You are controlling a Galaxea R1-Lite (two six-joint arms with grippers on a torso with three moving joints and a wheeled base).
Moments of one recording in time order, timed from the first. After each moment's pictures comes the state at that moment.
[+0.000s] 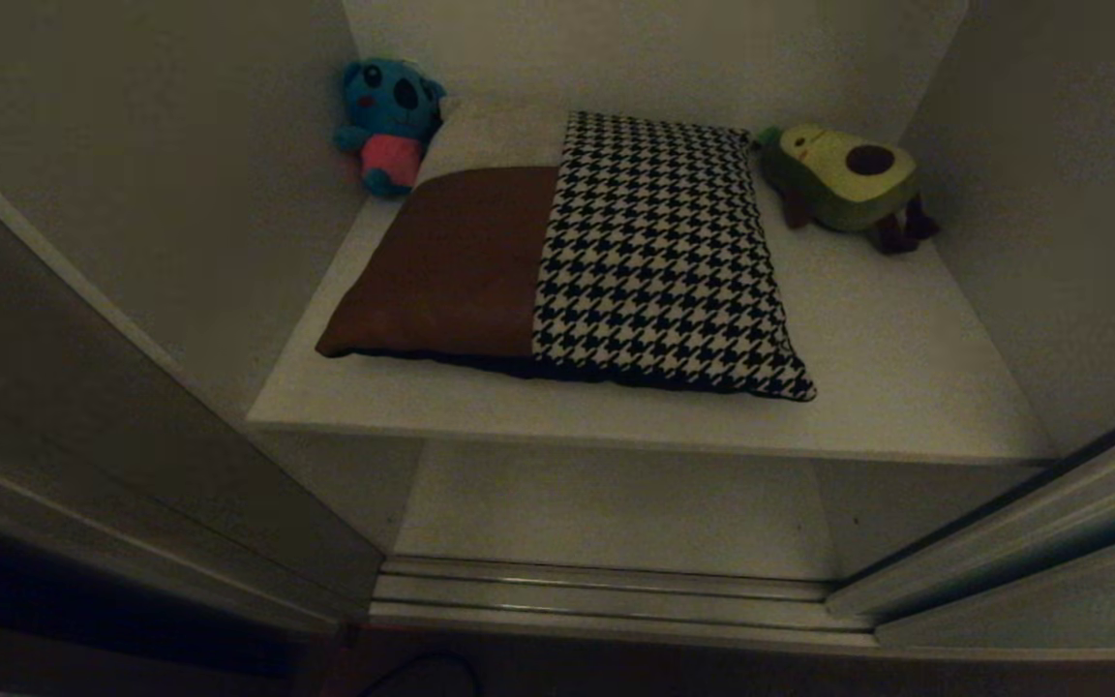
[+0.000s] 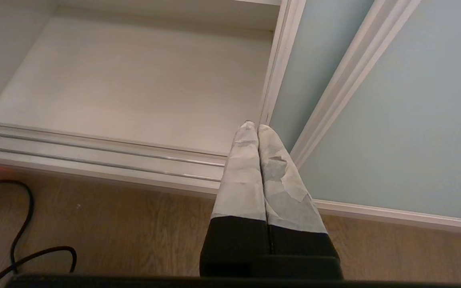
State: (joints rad) left arm -0.08 0.45 -0.67 0.45 -0.08 0.03; right arm 0.00 0.00 0.00 0.00 0.01 -0.01
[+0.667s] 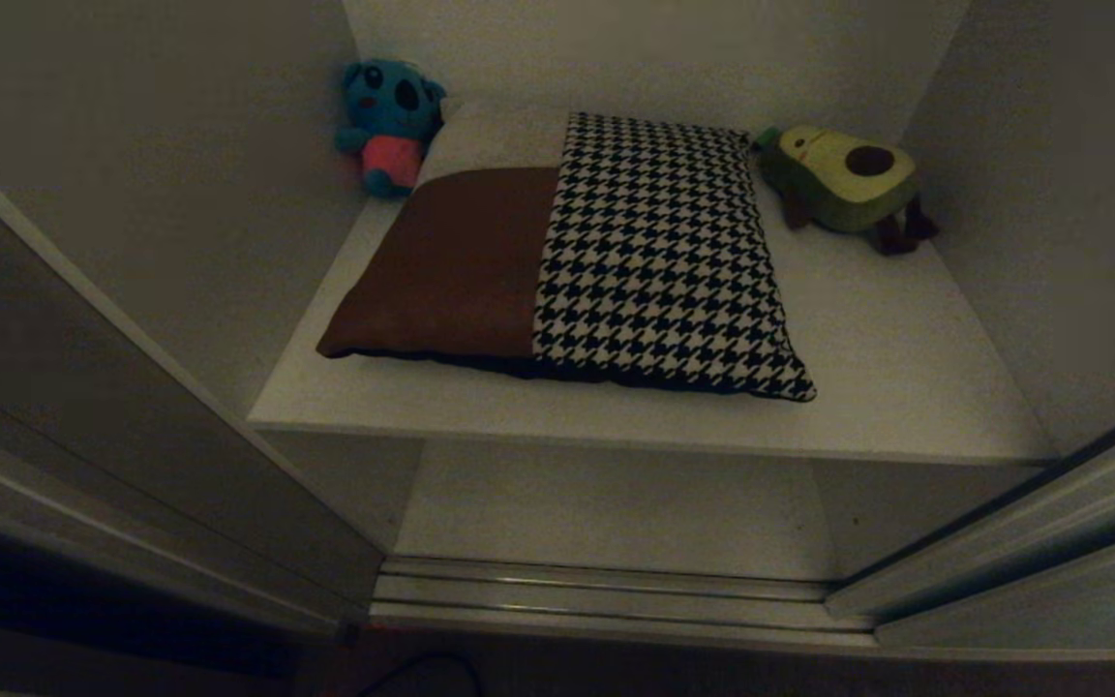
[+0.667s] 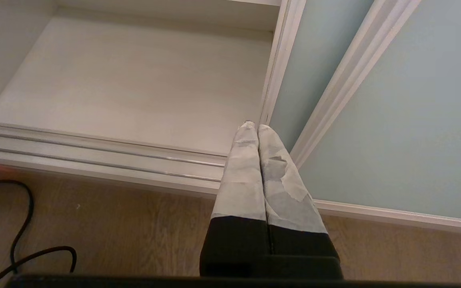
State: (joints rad) left arm -0.02 0.03 -0.21 0.37 -0.03 0.06; right arm 0.00 0.00 0.00 0.00 0.01 -0.01
